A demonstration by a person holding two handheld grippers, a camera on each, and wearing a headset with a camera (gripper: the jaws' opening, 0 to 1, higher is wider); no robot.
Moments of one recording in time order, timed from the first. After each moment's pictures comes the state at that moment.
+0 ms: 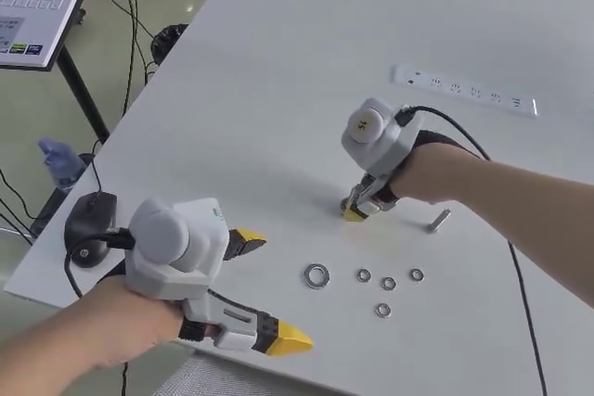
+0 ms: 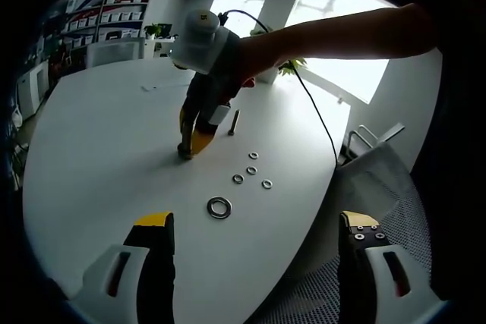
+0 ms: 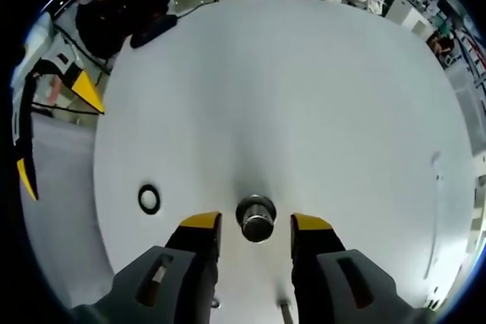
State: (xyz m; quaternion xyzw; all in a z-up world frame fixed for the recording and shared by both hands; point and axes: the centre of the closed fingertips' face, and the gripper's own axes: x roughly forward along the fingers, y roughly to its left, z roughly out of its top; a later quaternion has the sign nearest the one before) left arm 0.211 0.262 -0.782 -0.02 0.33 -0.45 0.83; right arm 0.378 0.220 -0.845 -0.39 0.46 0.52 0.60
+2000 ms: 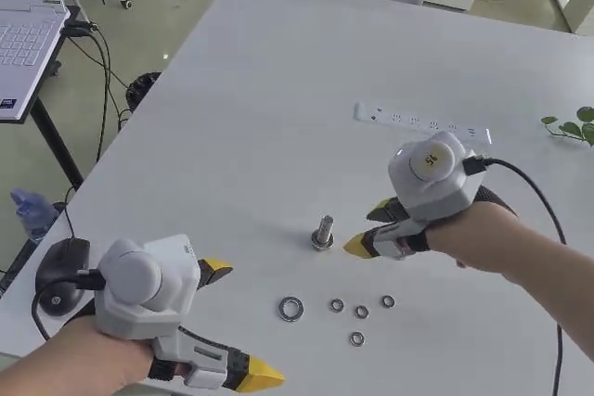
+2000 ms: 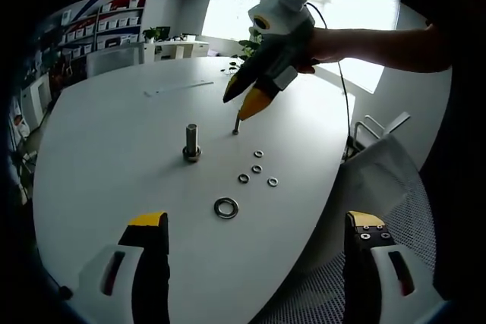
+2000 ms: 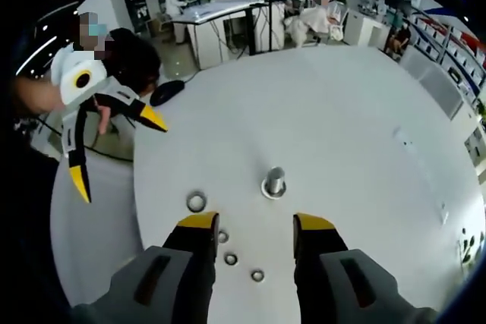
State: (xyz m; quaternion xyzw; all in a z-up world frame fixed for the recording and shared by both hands) left arm 0.213 0.265 -0.778 0.02 0.33 -0.44 0.84; right arm 0.337 0.173 -0.771 -0.25 0.40 0.51 0.72
